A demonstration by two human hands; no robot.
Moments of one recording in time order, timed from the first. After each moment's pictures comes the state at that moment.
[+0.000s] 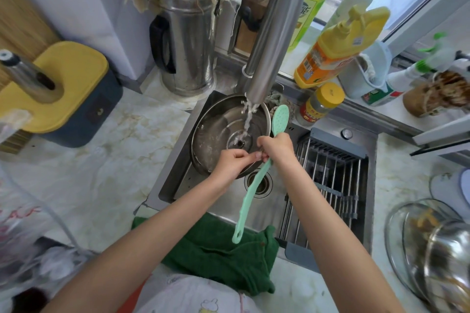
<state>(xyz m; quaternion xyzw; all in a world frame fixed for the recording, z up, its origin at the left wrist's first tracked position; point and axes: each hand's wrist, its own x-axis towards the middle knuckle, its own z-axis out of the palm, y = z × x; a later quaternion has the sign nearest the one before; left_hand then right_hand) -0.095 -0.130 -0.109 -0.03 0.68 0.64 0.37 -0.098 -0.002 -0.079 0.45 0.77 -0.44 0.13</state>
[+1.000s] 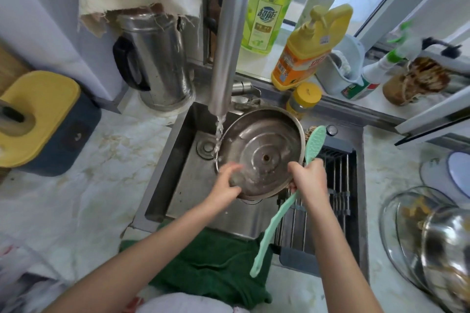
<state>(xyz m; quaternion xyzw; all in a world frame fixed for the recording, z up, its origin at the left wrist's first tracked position) -0.070 -0.116 -0.127 0.09 0.76 0.52 0.38 -0.011 0.046 -0.053 0.51 0.73 -0.45 -0.02</state>
